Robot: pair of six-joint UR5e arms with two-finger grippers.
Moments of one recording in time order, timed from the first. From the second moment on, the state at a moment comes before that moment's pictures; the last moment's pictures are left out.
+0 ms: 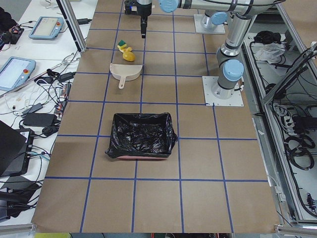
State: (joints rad) left arm -1.57 -1.62 -1.49 -1.55 1.57 0.00; right arm 1.64 -1.53 1.51 -1.57 -1.65 0.11
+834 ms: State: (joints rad) left arm -1.57 -1.64 -1.49 -1.54 1.57 0.04; right arm 1.53 -1.44 1.56 -1.61 -1.68 0.04
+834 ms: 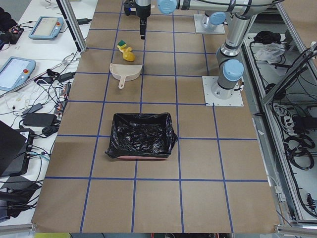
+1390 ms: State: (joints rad) left arm -1.51 -1.77 -1.64 -1.22 1.56 0.44; right arm 1.27 -1.30 1.80 -2.05 -1.69 -0.15
